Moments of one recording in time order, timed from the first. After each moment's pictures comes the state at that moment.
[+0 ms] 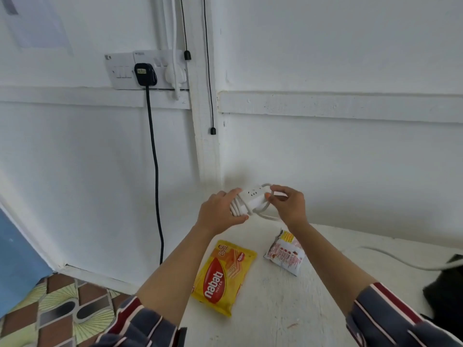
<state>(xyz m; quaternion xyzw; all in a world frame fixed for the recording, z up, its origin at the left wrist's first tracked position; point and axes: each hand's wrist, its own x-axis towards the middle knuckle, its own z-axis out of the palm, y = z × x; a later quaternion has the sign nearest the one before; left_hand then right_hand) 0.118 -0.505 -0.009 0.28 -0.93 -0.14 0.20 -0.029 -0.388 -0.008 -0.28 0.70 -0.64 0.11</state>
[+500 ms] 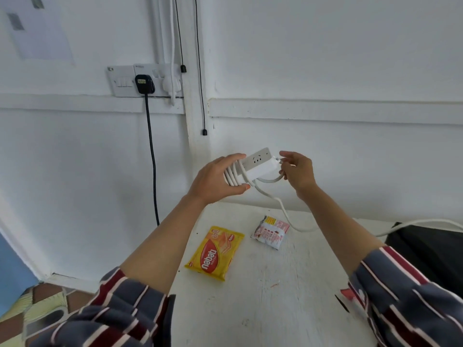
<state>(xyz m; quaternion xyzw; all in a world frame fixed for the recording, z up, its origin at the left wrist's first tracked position) 0.155 -0.451 0.078 0.10 -0.90 -0.24 0.35 -0.025 -0.325 0.077 -0.30 0.70 -0.65 0.07</state>
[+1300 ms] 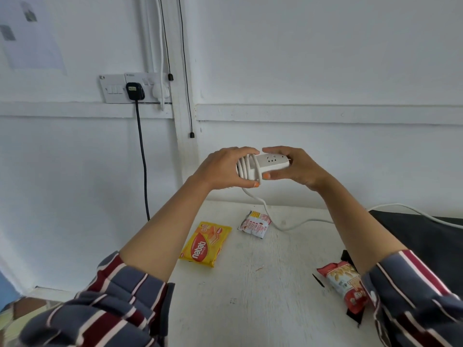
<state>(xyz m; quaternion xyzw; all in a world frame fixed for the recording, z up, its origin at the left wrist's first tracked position) 0.152 -0.398 0.122 0.04 -0.95 -0.14 0.26 0.016 -0.237 0.125 -0.51 0.65 -0.53 0.18</state>
